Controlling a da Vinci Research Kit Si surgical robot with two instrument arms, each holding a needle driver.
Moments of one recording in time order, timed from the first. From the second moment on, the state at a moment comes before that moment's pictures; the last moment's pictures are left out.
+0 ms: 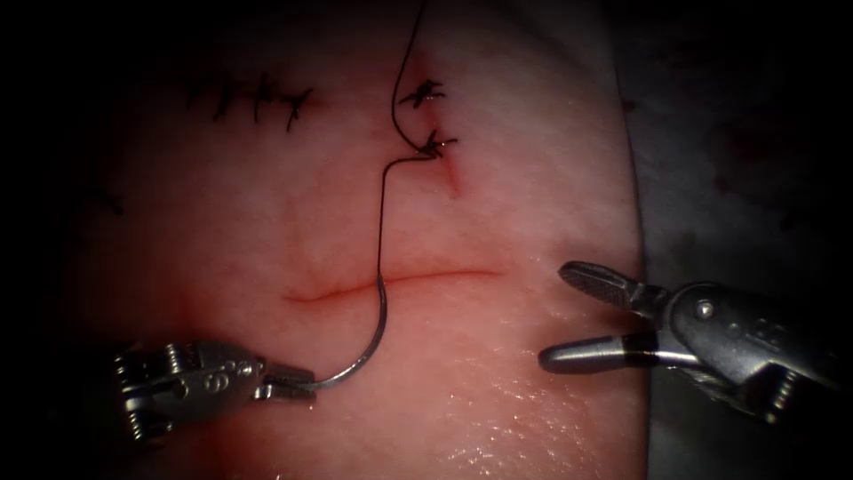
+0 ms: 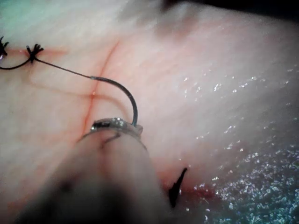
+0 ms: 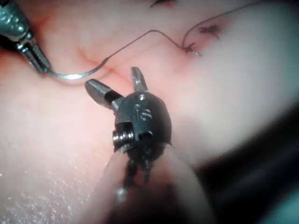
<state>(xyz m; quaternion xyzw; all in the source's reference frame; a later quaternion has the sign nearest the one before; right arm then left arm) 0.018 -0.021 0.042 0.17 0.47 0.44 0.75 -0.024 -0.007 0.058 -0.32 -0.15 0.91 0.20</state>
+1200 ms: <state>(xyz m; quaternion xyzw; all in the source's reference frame) 0.025 -0.020 0.045 0.21 0.47 0.63 0.58 -0.029 -0.006 0.050 -0.35 0.09 0.93 0.05</state>
